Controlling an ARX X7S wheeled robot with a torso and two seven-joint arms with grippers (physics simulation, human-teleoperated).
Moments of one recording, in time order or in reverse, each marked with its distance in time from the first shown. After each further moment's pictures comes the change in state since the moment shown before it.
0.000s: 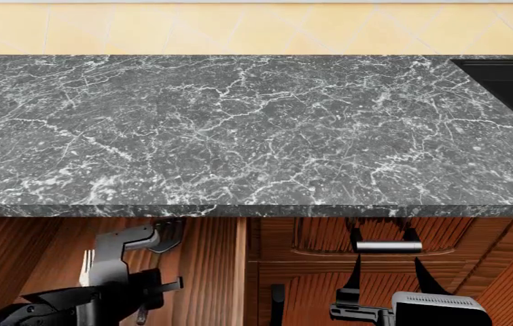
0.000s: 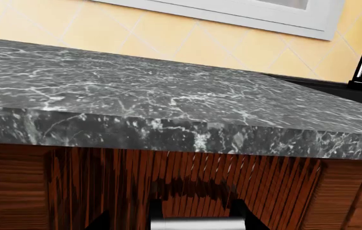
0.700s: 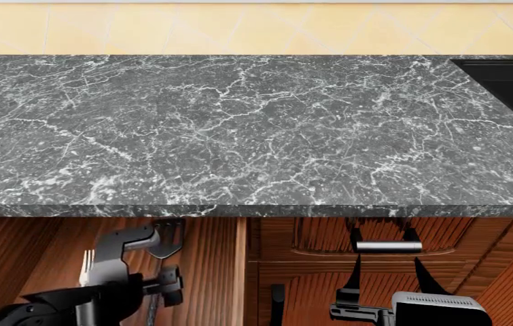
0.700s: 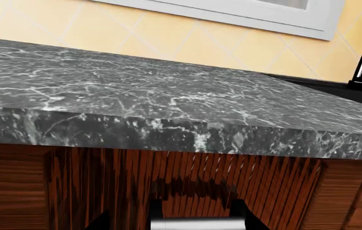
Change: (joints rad) left arm 0.002 -0.002 -0.006 0.010 -0.011 -0.005 -0.021; right arm 0.002 0.009 -0.009 0.001 0.008 -0.002 0.011
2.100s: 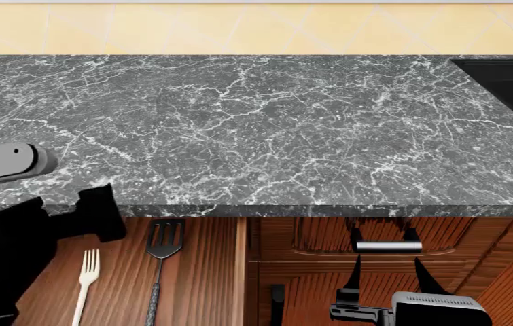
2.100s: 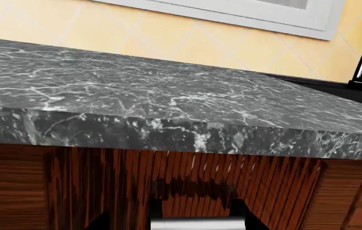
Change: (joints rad) left arm -0.030 -0.509 -0.301 0.860 -0.062 0.259 -0.368; right arm 0.004 0.017 -0.017 0.001 0.014 -0.004 0.020
